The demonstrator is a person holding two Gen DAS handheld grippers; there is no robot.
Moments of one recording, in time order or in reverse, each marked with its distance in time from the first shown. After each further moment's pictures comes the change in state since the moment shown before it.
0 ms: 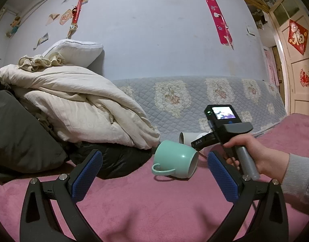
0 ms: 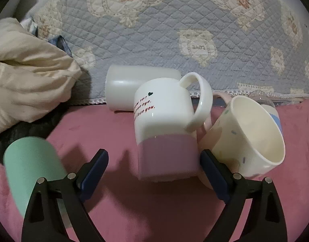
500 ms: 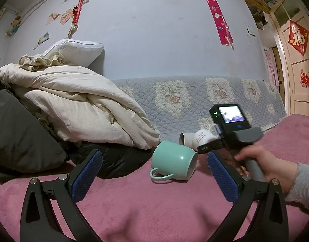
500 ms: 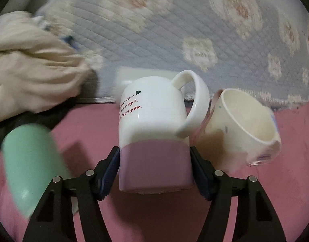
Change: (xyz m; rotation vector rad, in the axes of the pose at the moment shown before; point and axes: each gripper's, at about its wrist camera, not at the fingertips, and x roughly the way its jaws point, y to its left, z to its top) left arm 0.000 0.000 0.000 0.000 0.000 0.000; right arm -0.045 0.008 -0.038 -0.061 -0.157 0.059
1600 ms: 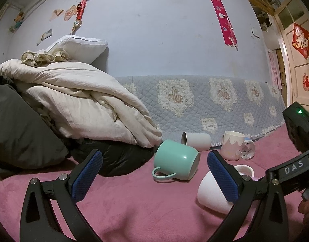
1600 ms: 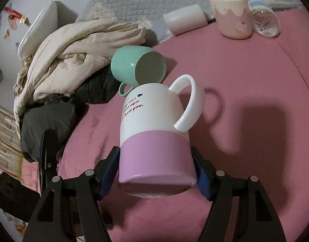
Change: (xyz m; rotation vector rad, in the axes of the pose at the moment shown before) left arm 0.002 0.007 -0.002 -0.033 0.008 0.010; right arm -0.114 -0.001 -0.119 0.357 0.270 0.533
